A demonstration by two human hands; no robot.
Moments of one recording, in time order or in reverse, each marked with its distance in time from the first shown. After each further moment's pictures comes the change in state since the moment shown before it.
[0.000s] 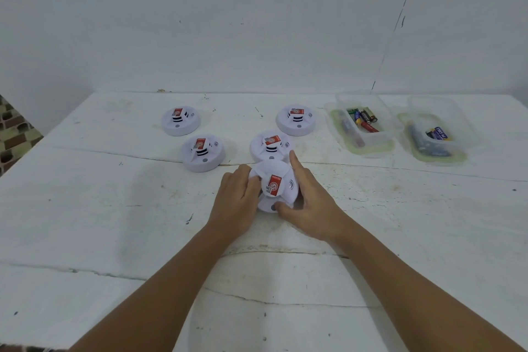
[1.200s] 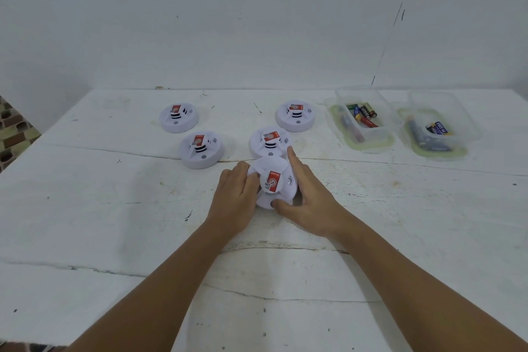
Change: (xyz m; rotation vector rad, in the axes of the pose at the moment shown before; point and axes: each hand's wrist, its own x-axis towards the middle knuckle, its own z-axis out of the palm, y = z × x) left_hand 0.000 0.005 -0.005 -0.083 -0.034 -0.113; right_hand 0.000 -0.003 -0.001 0.042 -0.026 -0.026
